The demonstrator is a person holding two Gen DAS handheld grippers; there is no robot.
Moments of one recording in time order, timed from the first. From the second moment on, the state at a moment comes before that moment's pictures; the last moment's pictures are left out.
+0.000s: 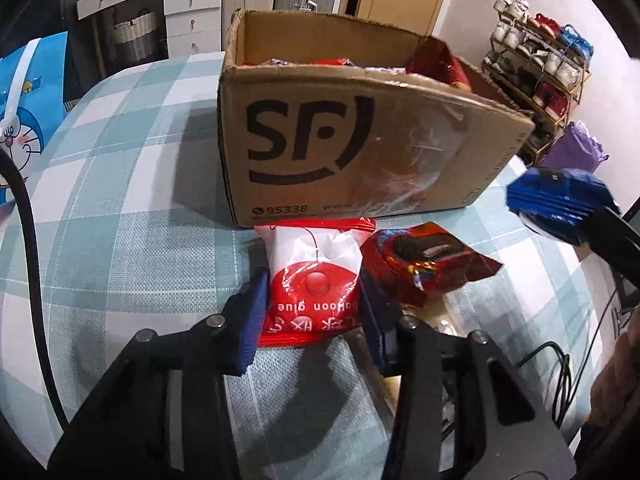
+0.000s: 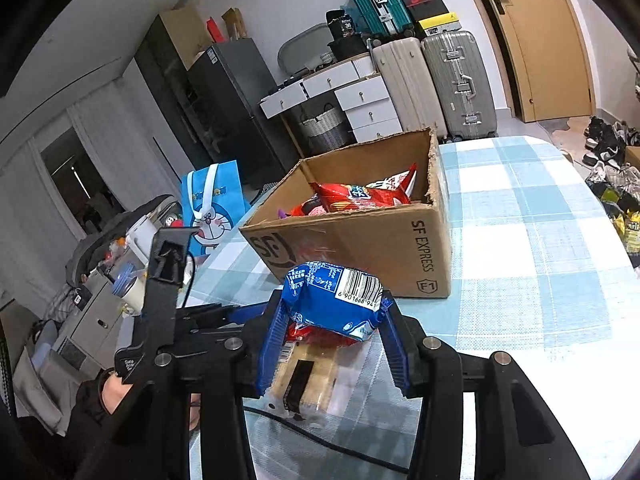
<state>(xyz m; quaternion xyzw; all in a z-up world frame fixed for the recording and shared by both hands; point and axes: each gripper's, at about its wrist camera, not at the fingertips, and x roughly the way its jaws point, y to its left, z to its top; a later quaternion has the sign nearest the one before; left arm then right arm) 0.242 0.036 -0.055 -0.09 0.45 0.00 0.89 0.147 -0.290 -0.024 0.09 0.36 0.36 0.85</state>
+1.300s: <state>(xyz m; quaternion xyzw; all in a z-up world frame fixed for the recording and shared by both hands) 0.188 0.046 0.076 -0.11 0.35 -0.01 0.93 0.159 -0.298 0.022 0.07 0.31 0.33 0.89</state>
